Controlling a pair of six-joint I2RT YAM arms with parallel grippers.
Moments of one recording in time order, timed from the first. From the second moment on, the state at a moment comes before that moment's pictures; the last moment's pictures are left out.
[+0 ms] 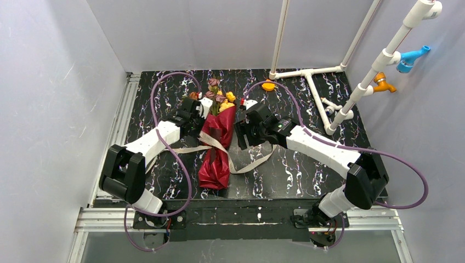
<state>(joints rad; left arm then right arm) -0.43 1.53 1.03 -0.43 -0.11 0.15 0.84 1.48 1.18 -0.56 0.06 0.34</state>
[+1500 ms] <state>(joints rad) -0.01 1.19 0.92 -0.83 -0.39 -0.79 0.84 1.45 1.10 -0.51 -0.02 0.35</state>
